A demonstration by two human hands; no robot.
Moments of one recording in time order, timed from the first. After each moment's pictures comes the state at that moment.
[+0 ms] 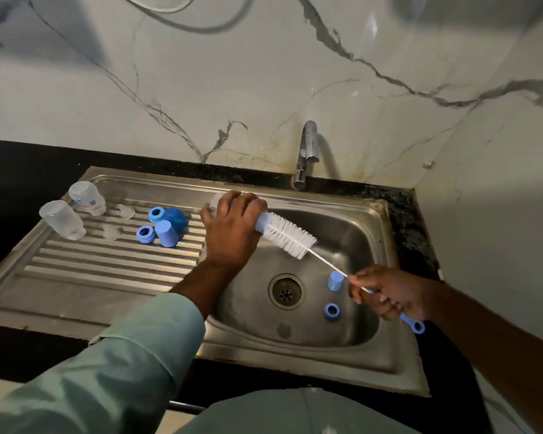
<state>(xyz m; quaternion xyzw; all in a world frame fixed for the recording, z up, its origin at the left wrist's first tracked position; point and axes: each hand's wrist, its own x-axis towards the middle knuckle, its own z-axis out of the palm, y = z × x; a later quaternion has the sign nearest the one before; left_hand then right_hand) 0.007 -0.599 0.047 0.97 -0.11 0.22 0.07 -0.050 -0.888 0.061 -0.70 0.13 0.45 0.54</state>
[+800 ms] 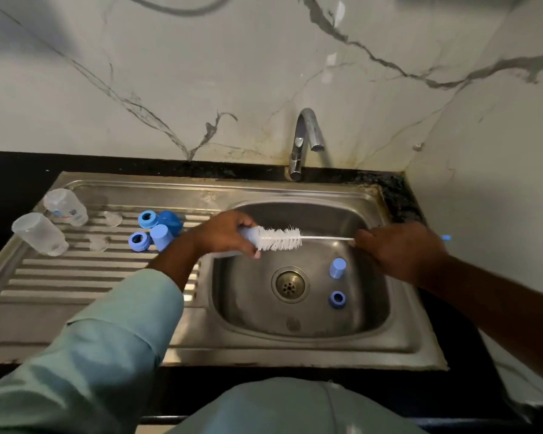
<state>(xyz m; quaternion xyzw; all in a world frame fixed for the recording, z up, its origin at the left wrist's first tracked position) 0.050 -0.539 0.046 0.90 -0.18 -0.21 0.34 -0.050 -0.856 0.091 -0.95 -0.26 -0.10 -0.17</state>
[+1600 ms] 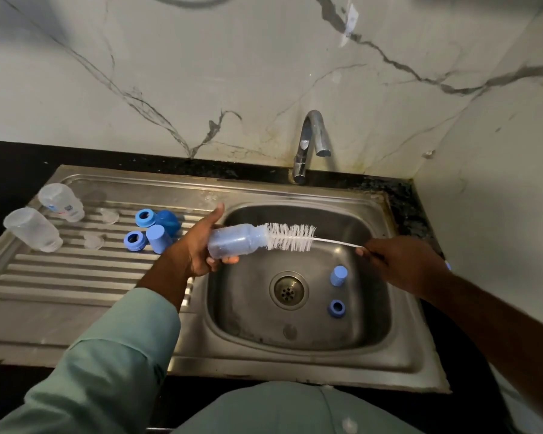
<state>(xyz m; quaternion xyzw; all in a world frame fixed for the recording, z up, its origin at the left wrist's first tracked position) 0.049 -0.521 0.023 0.55 0.20 -0.36 0.72 -0.027 -0.872 0.062 -0.99 -0.11 0.00 0.04</state>
